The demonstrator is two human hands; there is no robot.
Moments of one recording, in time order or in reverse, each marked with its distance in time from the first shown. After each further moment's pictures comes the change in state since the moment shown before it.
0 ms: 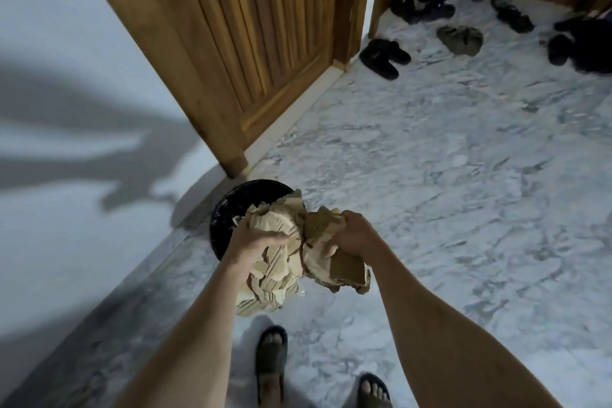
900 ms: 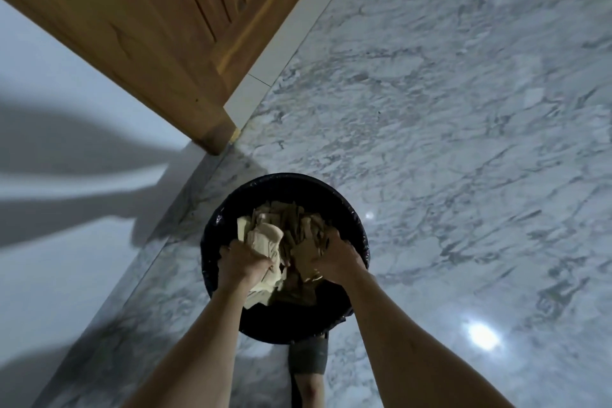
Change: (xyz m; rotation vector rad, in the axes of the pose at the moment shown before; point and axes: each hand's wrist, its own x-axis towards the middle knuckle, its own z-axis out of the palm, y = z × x) left_hand 0.335 -0.138 -0.094 0.807 0.060 -0.385; right_hand 0.268 -0.025 0.195 -0.036 -0.173 0.415
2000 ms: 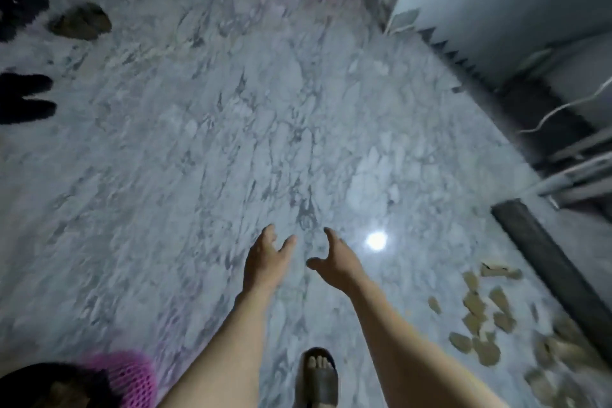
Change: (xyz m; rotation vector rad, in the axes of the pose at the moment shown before) left_hand -0.490 0.246 0.377 0.431 -0.331 0.962; right_hand -0.299 0.531 -0.179 0.778 0.589 0.196
